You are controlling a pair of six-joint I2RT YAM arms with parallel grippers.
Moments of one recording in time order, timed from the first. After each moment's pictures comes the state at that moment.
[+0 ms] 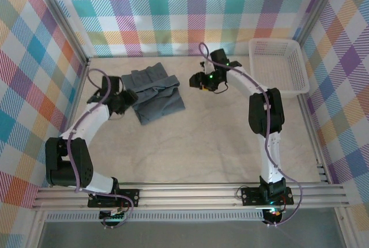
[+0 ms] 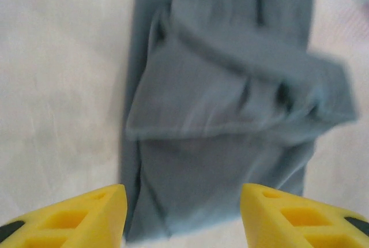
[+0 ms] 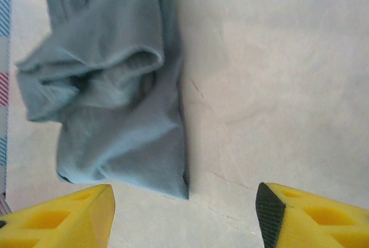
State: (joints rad) left arm -0.08 1.45 0.97 -0.47 0.12 -0.77; right arm 0.39 2.22 1.84 -0.67 -0.56 0.35
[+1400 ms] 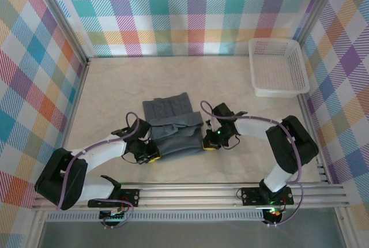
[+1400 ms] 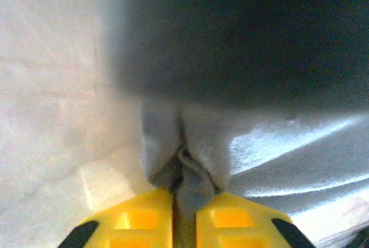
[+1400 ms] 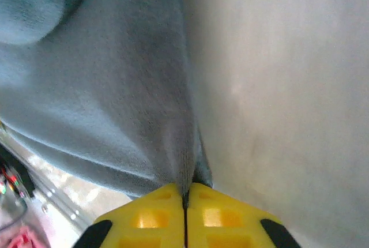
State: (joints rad) left arm -0.50 1.27 0.52 -0.54 0.36 -0.88; right arm 0.58 1.63 0.80 -0.51 -0.56 0.52
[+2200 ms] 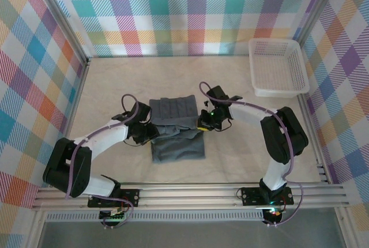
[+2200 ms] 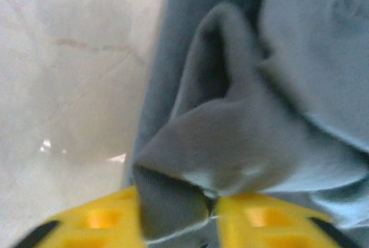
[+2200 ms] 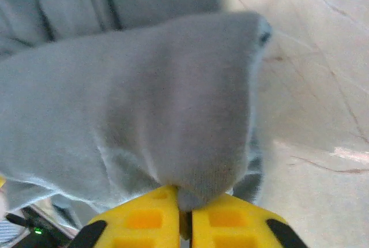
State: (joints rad) left arm -0.41 1.41 0.77 -0.56 0.16 -0.86; right arm 0.55 1.77 1.12 -0.53 -0.46 0.69
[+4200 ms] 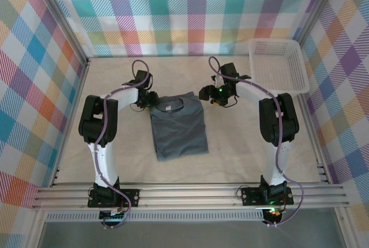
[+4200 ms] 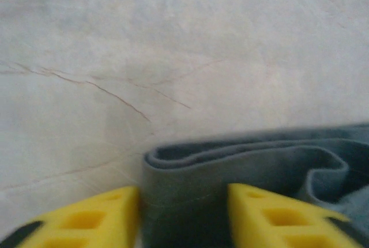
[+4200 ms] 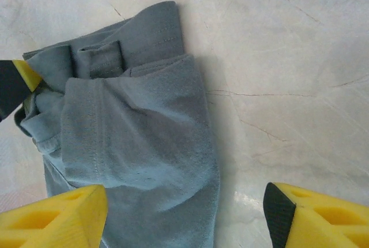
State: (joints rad) left arm -0.24 2.02 1.35 -0.45 0.03 -0.43; right arm 0.34 2.00 1.46 -0.55 -0.51 0.41
